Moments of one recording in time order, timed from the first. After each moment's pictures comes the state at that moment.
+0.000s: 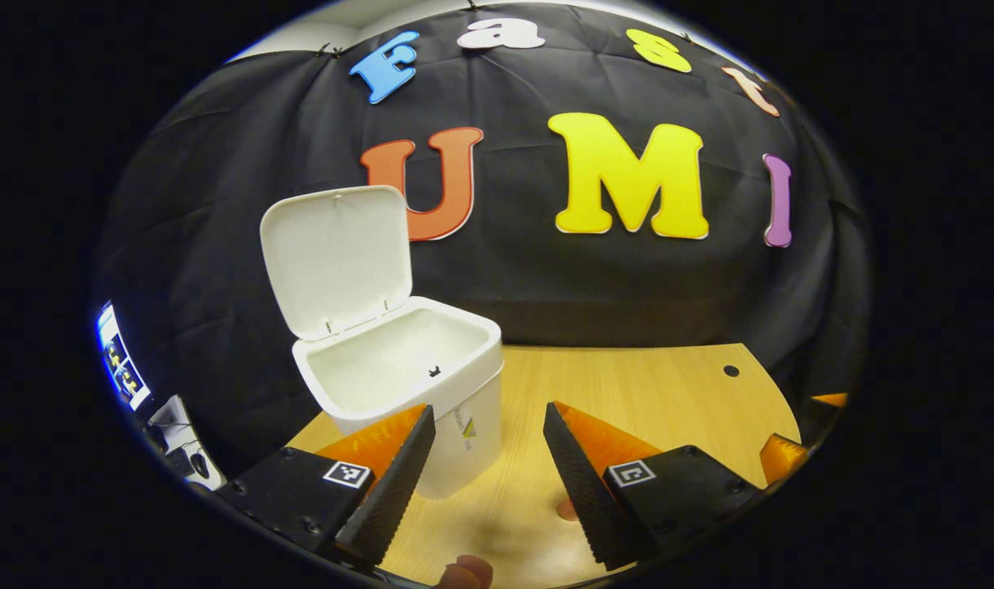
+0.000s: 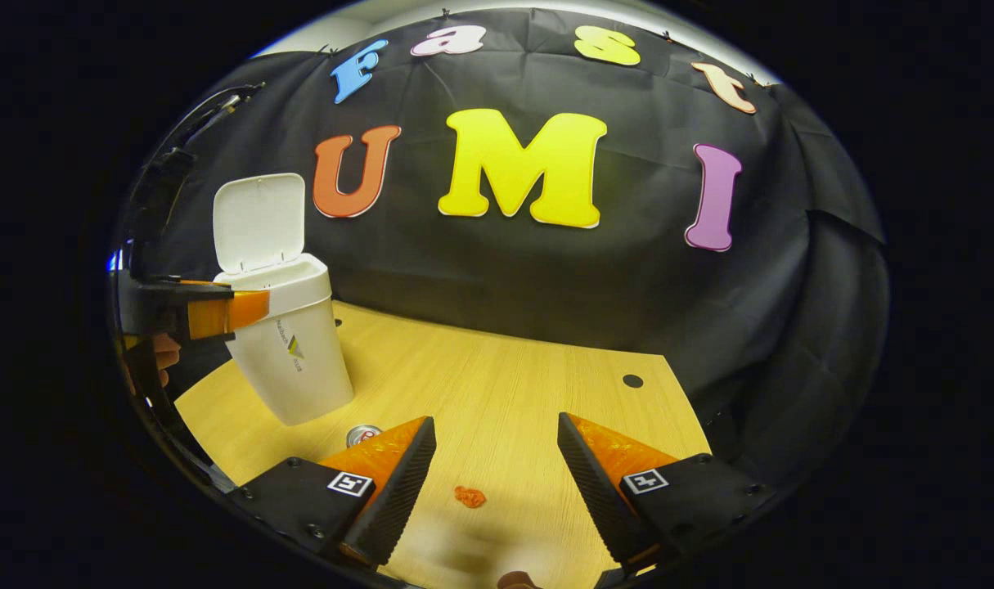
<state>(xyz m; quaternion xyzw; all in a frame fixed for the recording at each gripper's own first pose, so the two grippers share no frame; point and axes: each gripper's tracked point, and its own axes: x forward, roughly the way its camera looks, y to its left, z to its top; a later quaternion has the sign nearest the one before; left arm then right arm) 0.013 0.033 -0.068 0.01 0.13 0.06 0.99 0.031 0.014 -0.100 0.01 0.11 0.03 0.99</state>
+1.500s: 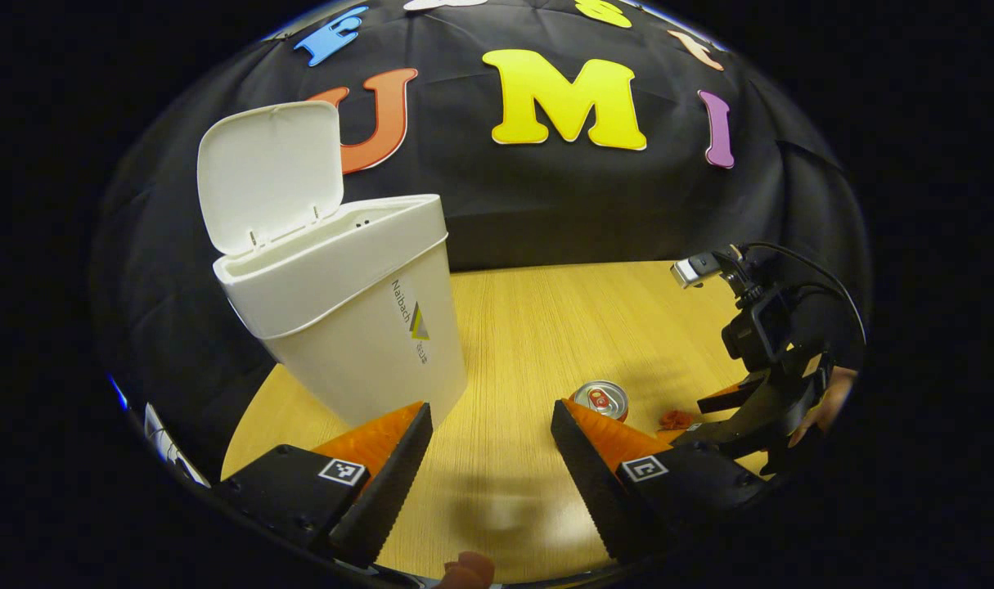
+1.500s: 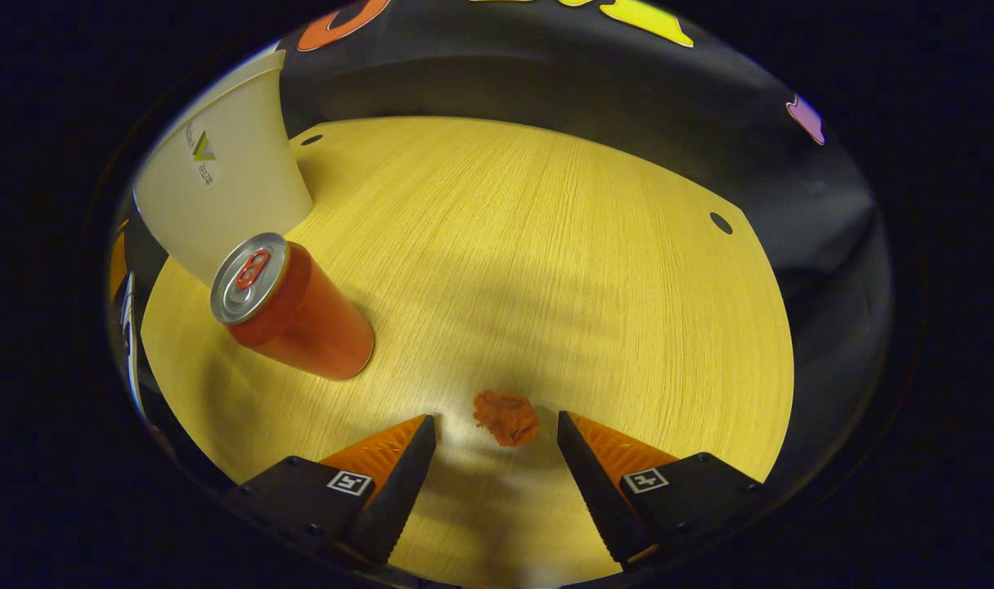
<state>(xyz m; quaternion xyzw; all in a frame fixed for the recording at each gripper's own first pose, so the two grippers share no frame) -0.012 0.029 -0.187 0.03 0.22 -0.02 0.98 0.091 0.060 -0.328 -0.04 0.44 0.04 0.90</state>
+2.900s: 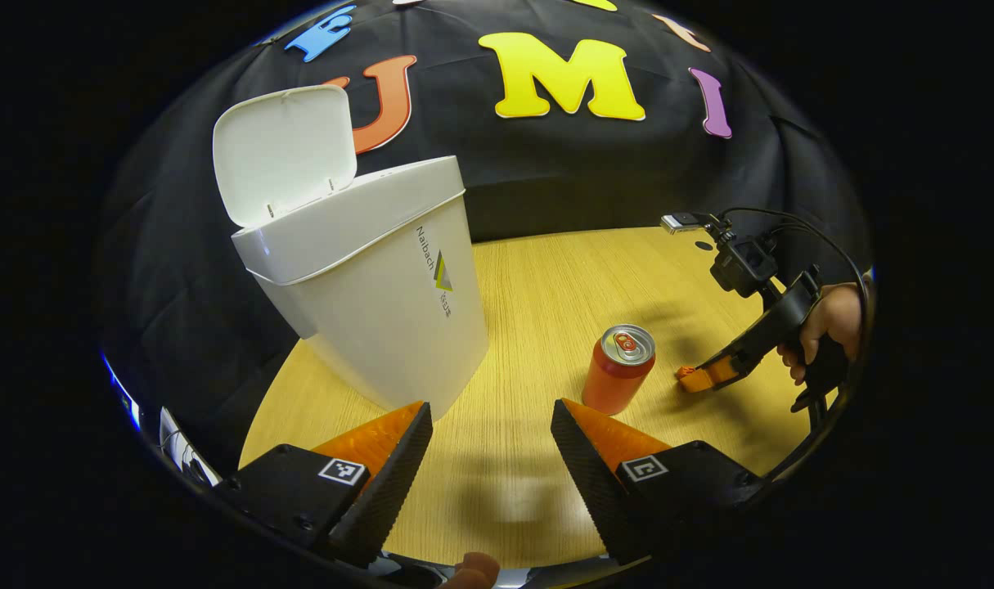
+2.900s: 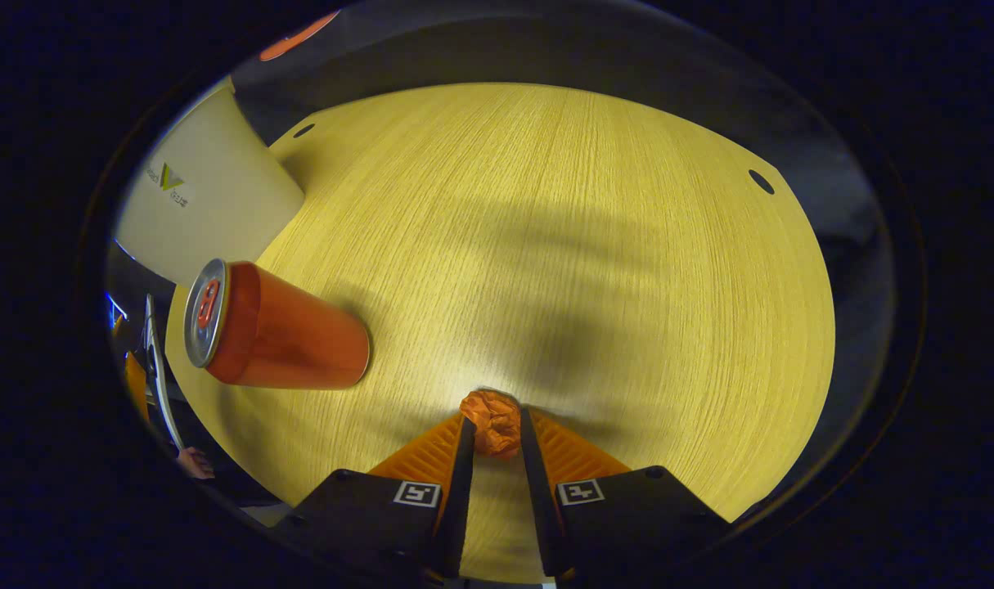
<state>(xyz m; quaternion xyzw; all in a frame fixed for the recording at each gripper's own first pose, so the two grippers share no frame) -0.040 0.050 -0.214 0.07 0.24 -0.01 0.97 0.103 0.071 -0.342 0.02 0.50 0.09 0.86</state>
